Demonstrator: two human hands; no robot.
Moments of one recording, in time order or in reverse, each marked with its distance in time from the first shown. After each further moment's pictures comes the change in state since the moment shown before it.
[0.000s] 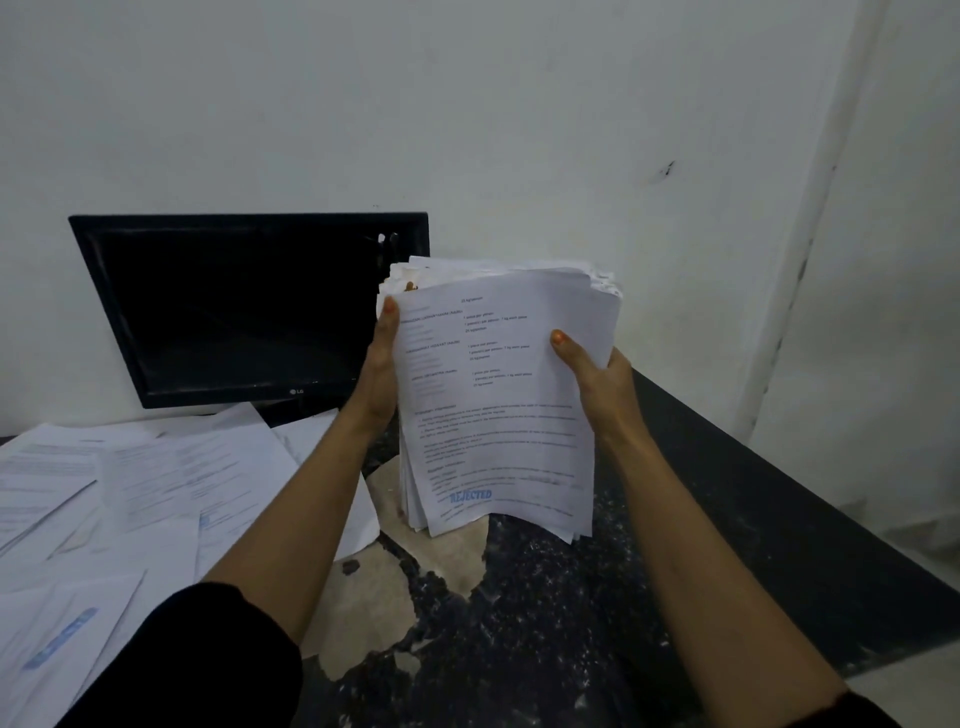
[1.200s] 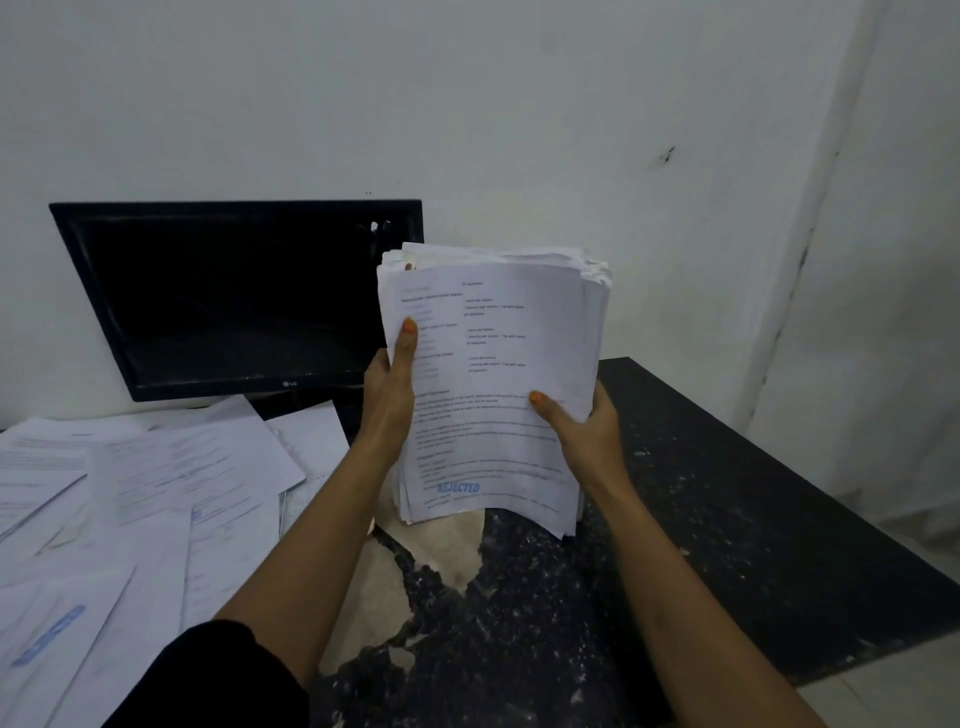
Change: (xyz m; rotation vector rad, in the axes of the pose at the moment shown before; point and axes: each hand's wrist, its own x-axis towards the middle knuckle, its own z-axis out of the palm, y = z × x) left_hand -0.014 -0.035 0.010 0.100 0.288 -0.146; right_hand -0.027 0.057 -0.007 -0.001 0.008 -0.027
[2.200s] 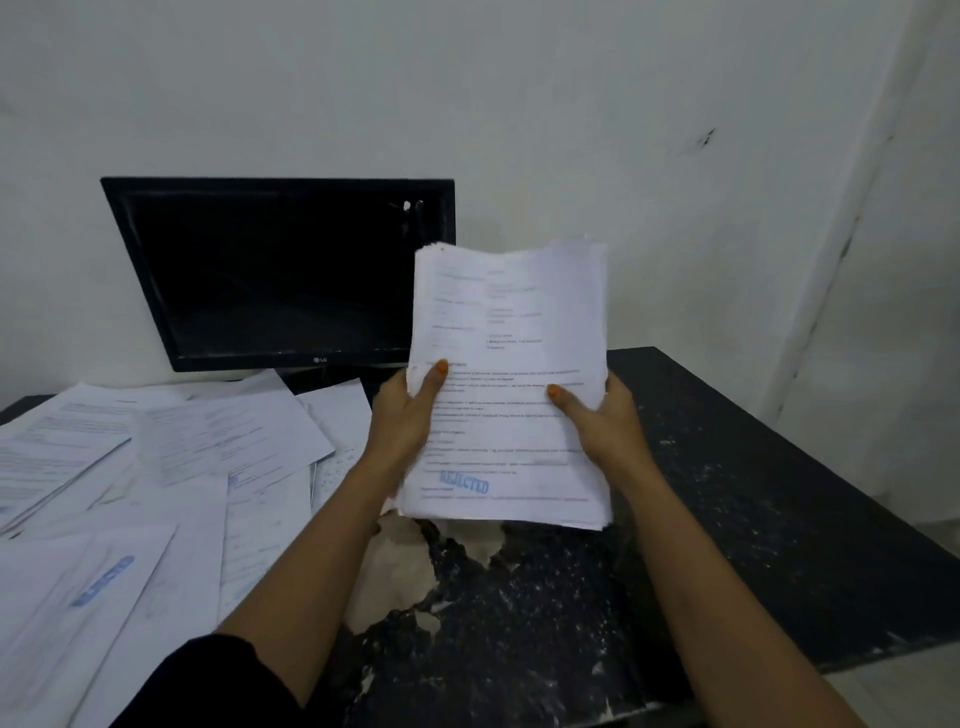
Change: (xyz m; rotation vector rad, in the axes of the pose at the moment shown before) left_hand -0.027 -0.026 -0.038 0.255 -0.053 0.003; right_hand -0.006 -0.007 0.005 -0.123 -0.119 0.123
